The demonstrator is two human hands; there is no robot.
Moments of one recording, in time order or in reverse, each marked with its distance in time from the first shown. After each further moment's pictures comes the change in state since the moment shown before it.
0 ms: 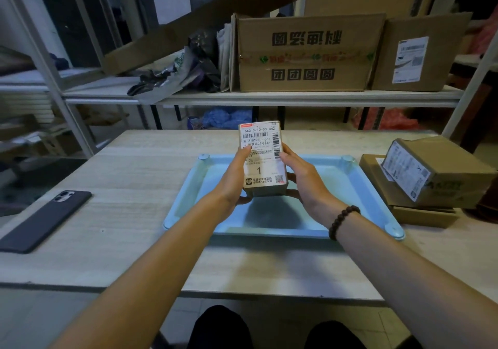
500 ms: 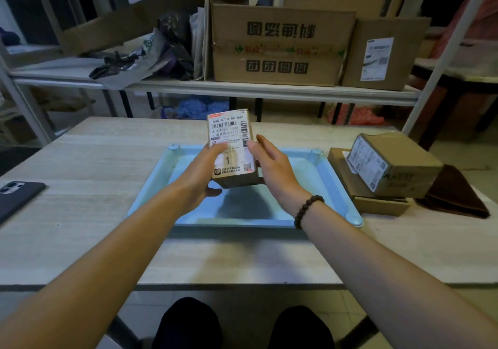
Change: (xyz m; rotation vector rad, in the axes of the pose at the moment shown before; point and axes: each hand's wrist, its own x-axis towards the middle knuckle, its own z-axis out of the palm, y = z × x) left_hand -0.004 -0.010 -0.004 0.053 -0.055 0.018; right_hand -0.018 -0.002 -0.001 -0.050 0.025 -0.039
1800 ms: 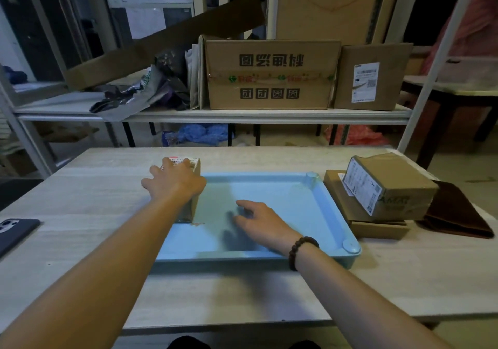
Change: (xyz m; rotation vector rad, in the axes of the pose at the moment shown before) left_hand 0.045 0.038 -0.030 1.312 0.462 -0.126; right_hand 0.007 0.033 -0.002 -0.561 -0.184 0.139
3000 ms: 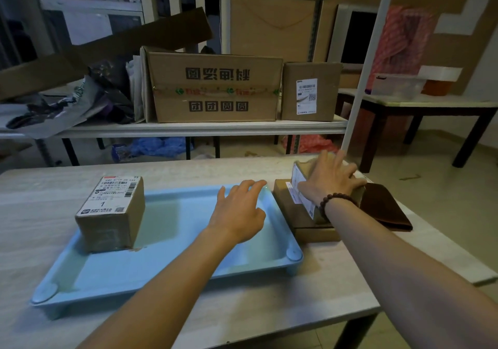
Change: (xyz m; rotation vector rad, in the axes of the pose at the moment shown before) left_hand -0.089 0.155 0.052 -0.273 0.004 0.860; right_hand -0.028 0.041 -0.200 -0.773 0.791 0.579
